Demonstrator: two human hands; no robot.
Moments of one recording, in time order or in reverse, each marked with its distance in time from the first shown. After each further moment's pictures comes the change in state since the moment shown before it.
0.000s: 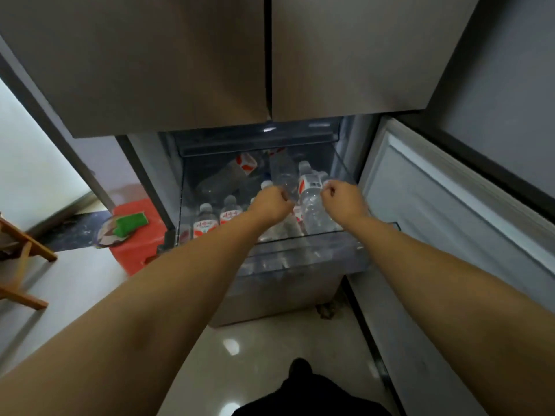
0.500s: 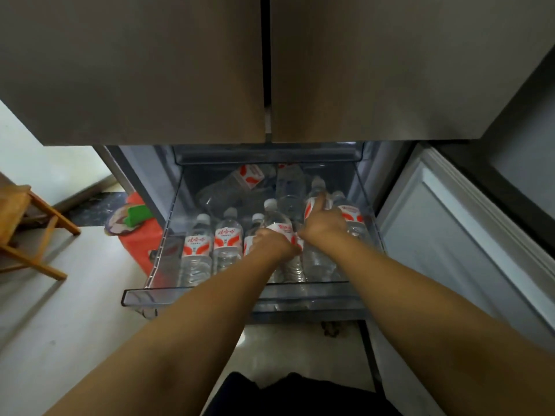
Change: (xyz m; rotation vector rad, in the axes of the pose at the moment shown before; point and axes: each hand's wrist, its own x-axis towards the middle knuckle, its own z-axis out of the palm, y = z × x) left_hand 0.073 -0.013 0.059 0.192 -0.091 -0.421; right_hand 0.075 -0.015 0.059 -0.387 -0.412 0.162
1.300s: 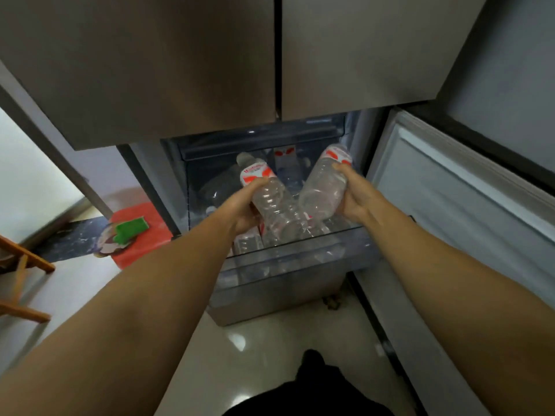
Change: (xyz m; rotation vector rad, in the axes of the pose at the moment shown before) left_hand -0.034 -0.086 -0.077 -1.380 -0.454 0.149; right_hand -0.089 0.026 -0.027 1.834 -0.280 0.020
